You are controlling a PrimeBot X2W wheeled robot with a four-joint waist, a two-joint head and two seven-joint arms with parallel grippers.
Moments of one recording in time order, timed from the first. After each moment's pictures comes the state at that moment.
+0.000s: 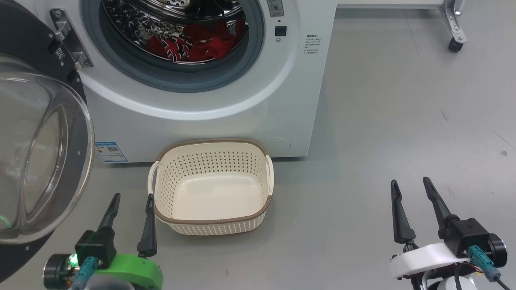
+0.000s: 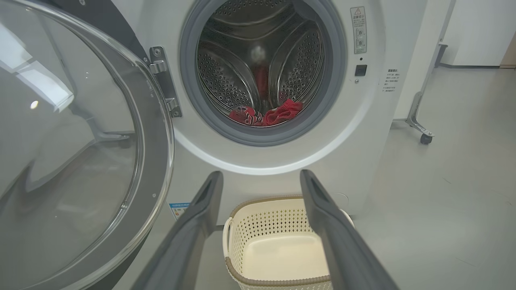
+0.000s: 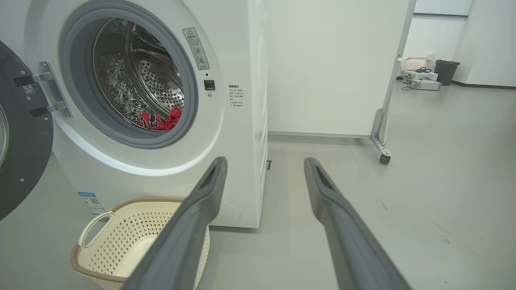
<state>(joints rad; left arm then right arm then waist) -0.01 0.06 -0.13 0.15 -0.25 0.03 -0.19 0.07 -0.07 0.12 0.08 0.21 -0.03 -0.26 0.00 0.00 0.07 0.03</state>
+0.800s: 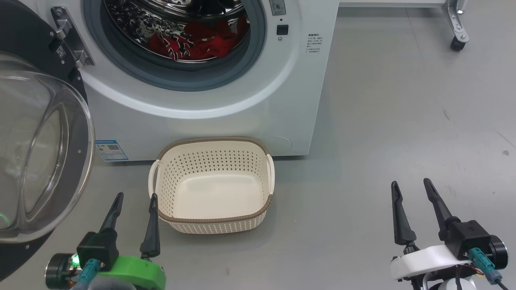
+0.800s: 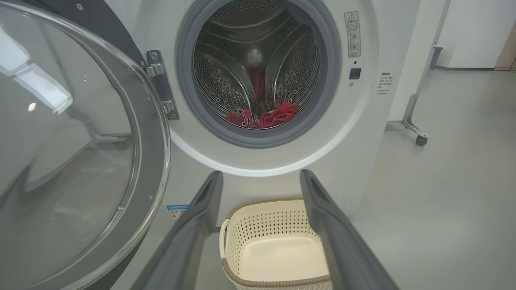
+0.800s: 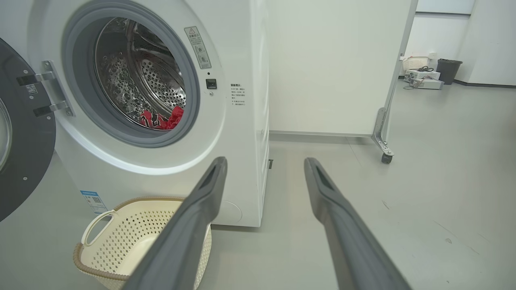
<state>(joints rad) 0.01 0.06 -0.14 0.11 -0.25 0.04 -0.18 0.08 -0.06 0.12 0.06 0.21 -0.03 -0.26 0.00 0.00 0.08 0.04</state>
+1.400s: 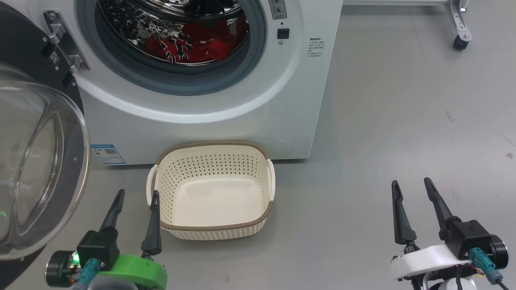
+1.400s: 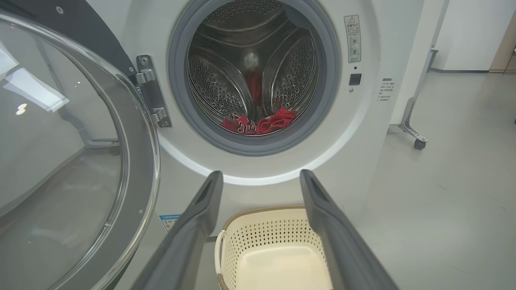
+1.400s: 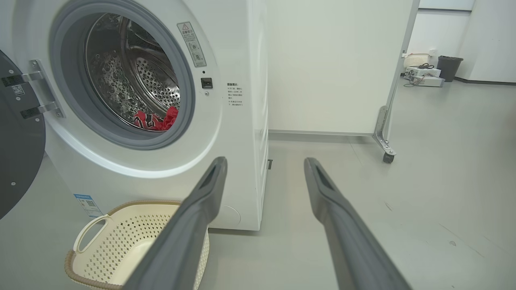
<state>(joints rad) 0.01 0.06 -0.15 0.08 -0.25 0.04 -0.18 0.08 -0.06 0.12 0.06 0.21 -0.03 -0.26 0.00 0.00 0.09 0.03</state>
